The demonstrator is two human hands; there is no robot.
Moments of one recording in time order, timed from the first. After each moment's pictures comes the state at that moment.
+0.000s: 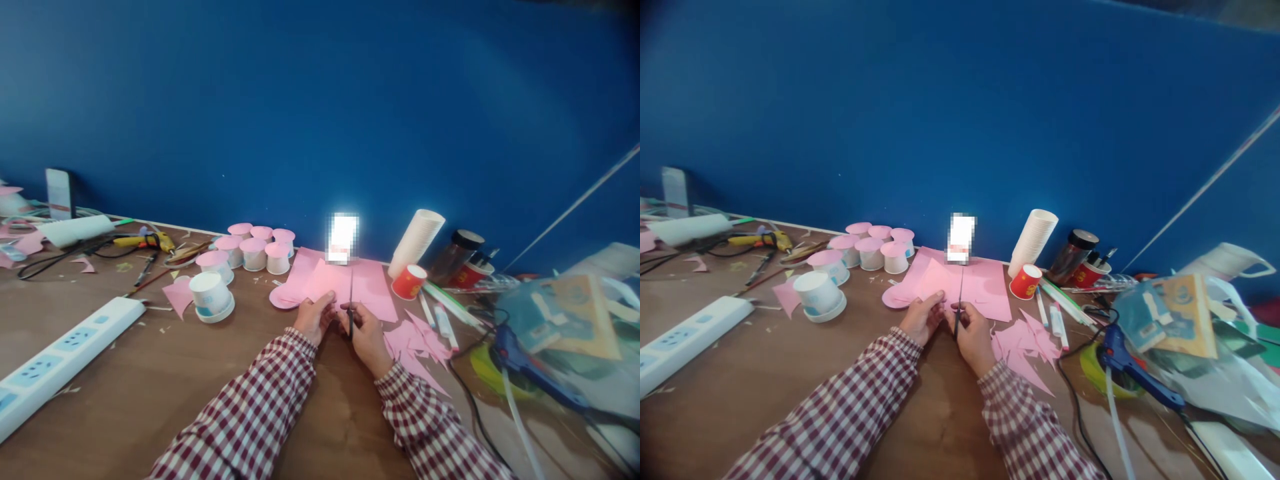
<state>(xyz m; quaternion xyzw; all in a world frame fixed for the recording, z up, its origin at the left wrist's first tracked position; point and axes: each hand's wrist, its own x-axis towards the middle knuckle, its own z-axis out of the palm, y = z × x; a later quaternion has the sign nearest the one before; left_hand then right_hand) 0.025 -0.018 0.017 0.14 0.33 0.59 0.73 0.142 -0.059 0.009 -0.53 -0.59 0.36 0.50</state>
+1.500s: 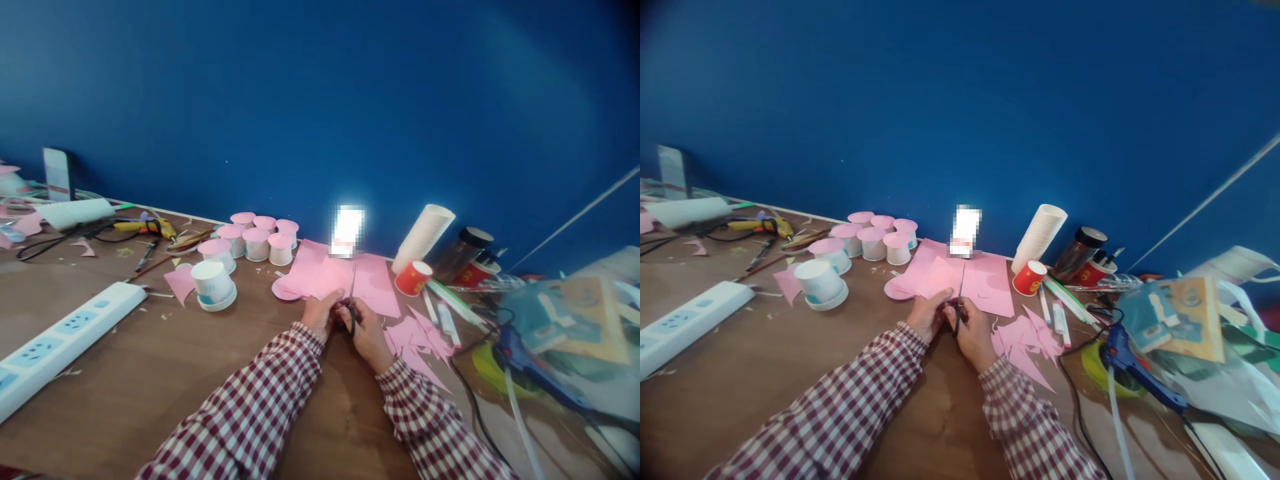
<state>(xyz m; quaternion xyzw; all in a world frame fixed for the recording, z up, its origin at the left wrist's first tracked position) 0.037 -0.025 0.011 0.18 0.34 0.59 0.71 0.142 -0.062 0.011 -0.48 -0.65 0.35 0.47</state>
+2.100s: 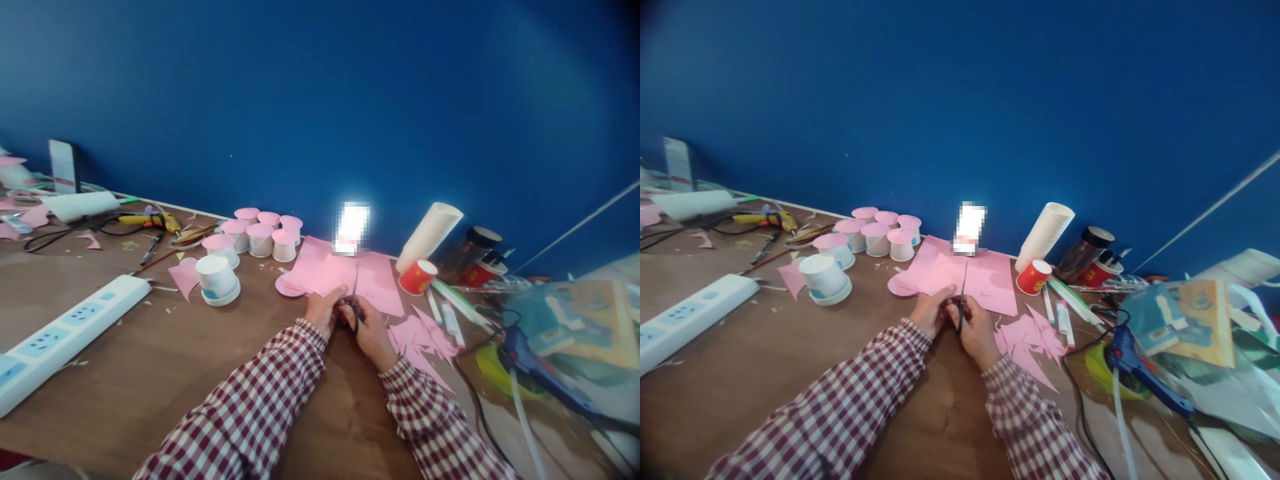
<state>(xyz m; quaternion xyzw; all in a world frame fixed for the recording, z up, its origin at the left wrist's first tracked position) 0.038 -0.025 0.011 0.17 0.35 0.59 0.71 0.141 -0.061 0.013 -0.47 -0.66 0.37 0.46</state>
